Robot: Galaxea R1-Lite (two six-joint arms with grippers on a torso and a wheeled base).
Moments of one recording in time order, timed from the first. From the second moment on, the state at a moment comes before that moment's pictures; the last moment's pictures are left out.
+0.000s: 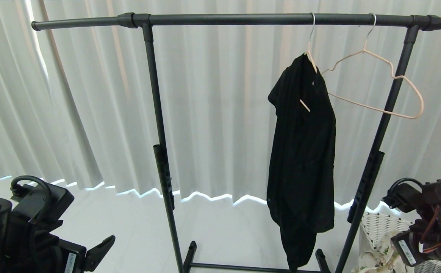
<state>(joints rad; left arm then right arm) -0.33 1.11 -0.37 -0.09 0.27 0.12 0.32 1.42 -0.49 -0.06 -0.32 -0.10</state>
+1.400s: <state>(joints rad) -0.80 1.28 -0.49 -0.47 0.15 0.00 0.82 1.54 -1.24 0.21 -0.20 0.01</state>
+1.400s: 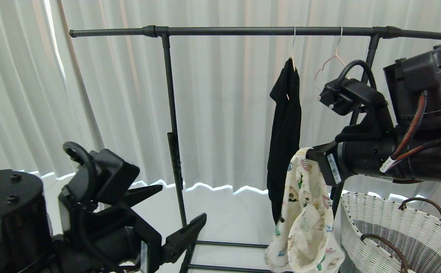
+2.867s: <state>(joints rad) -0.88 1.53 -0.53 -0.50 0.21 -0.45 1.04 1.77 -1.52 0.19 -0.20 0.06</state>
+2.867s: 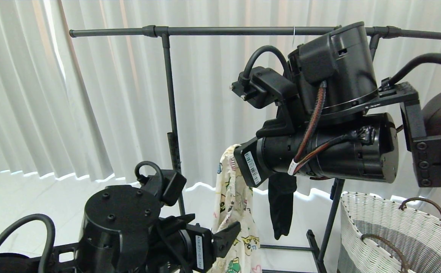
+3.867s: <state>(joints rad) -0.84 1.42 -0.43 -0.50 0.13 -0.46 1.08 1.76 -1.53 0.19 -0.20 0.06</state>
